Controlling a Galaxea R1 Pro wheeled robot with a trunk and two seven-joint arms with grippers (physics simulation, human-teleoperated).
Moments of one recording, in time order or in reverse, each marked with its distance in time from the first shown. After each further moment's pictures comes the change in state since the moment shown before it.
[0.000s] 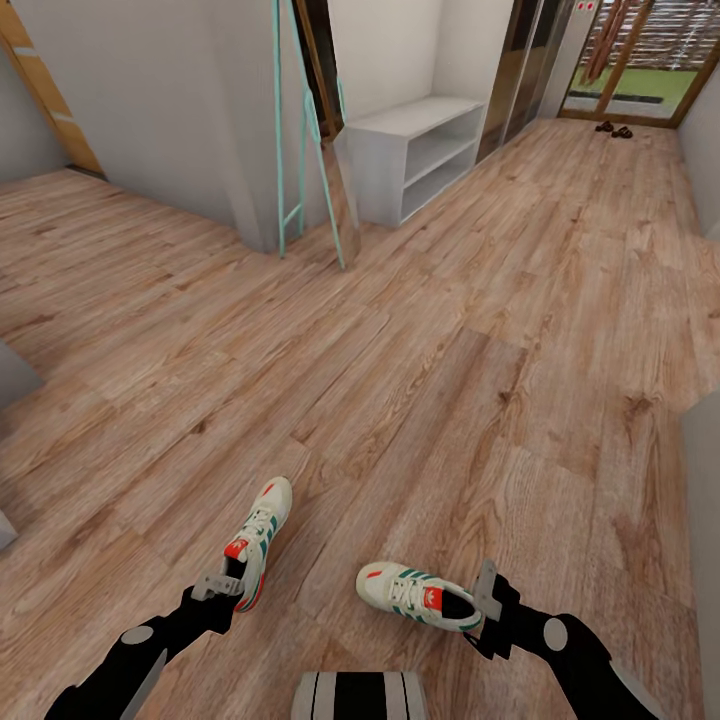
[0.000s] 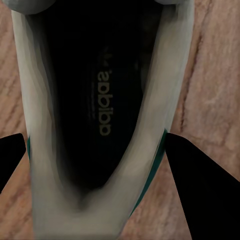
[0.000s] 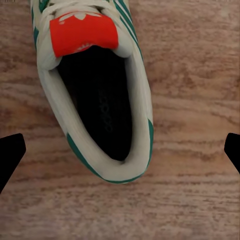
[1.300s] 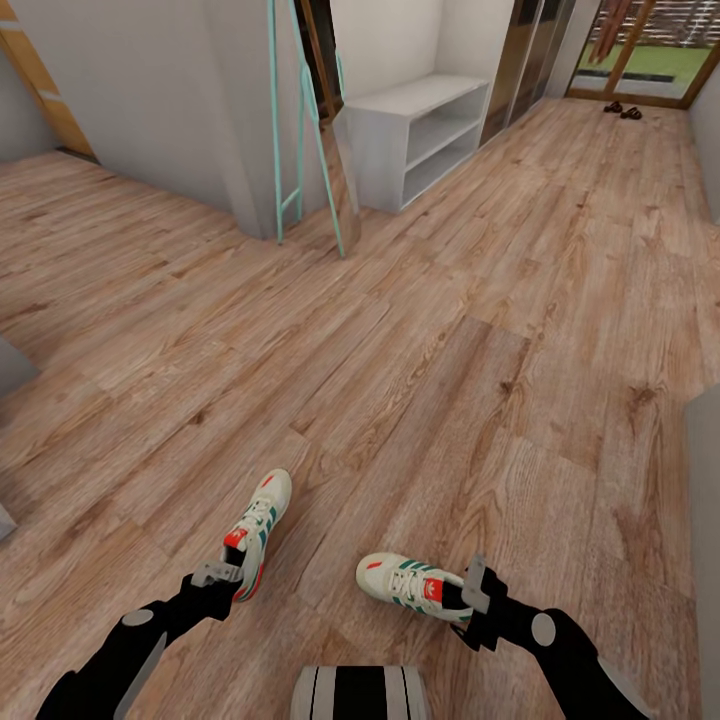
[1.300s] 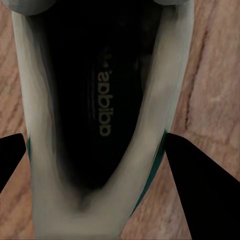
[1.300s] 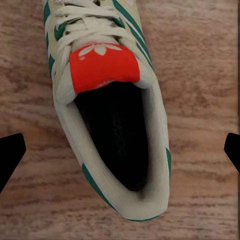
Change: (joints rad) left arm -0.003 0.011 0.000 -0.085 -0.002 0.088 -0.001; right arm 0.000 0.037 0.002 -0.033 0.002 0.001 -0.002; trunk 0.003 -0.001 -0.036
